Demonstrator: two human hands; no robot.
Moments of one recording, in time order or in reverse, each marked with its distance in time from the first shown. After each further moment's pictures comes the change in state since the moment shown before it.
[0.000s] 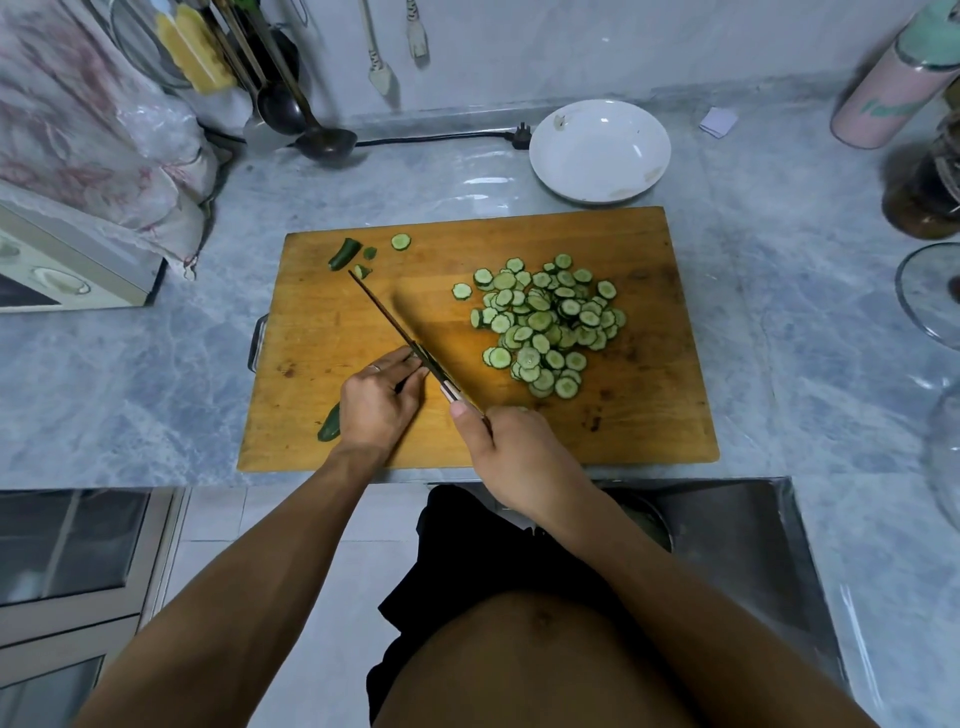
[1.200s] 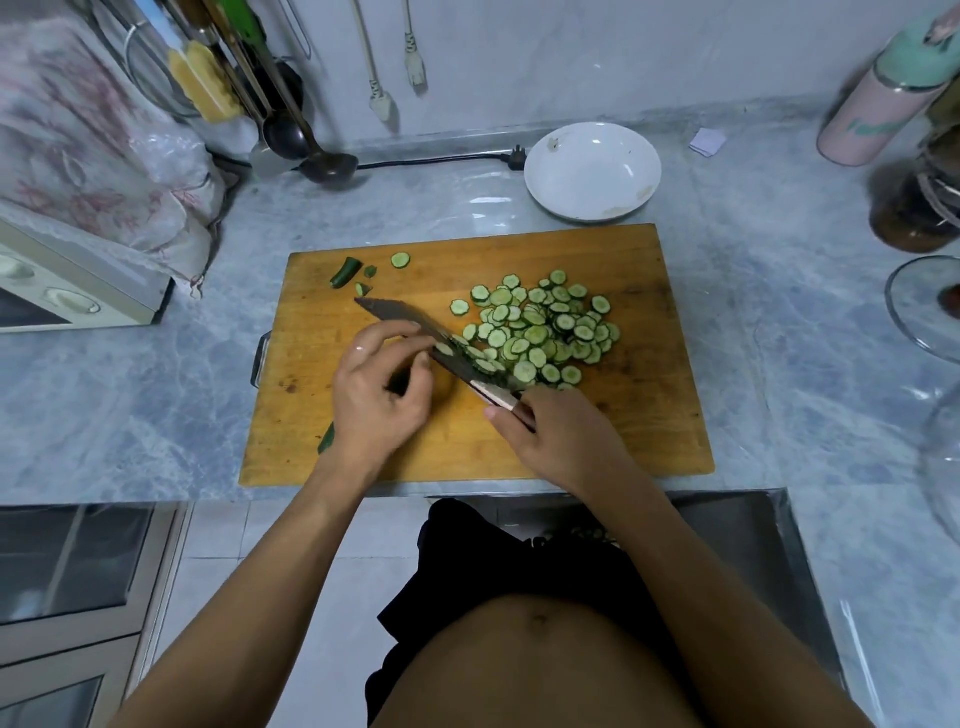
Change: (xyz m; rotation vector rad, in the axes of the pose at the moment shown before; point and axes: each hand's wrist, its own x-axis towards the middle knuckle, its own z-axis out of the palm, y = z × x) left_hand 0.017 0.062 -0.035 -0.168 0.293 0.260; right_hand 0.013 0.036 -0.043 -0.230 0.077 -0.097
